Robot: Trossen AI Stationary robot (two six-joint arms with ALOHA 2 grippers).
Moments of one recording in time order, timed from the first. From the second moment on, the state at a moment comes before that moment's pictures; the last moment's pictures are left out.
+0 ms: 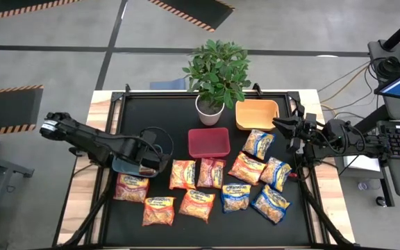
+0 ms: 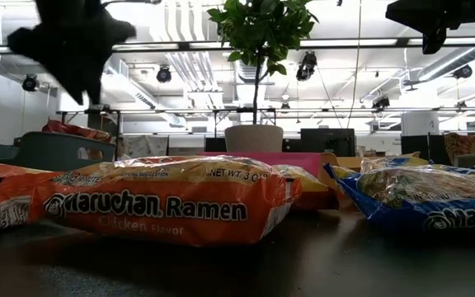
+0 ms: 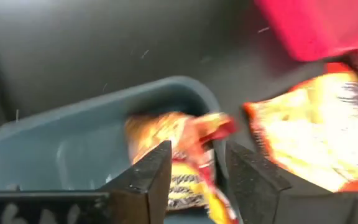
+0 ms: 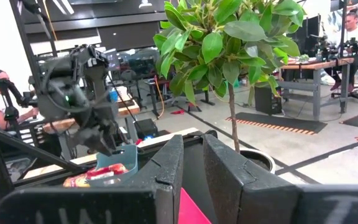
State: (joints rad) left arm -0.28 1.37 1.14 -1.25 -0.40 -1.36; right arm 0.02 0.22 0.41 -0.08 0.34 0.10
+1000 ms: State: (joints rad) left arm -0.40 1.37 1.06 -0.51 -0.49 -0.26; right arm 0.02 0.35 0.29 0.11 0.15 0.40
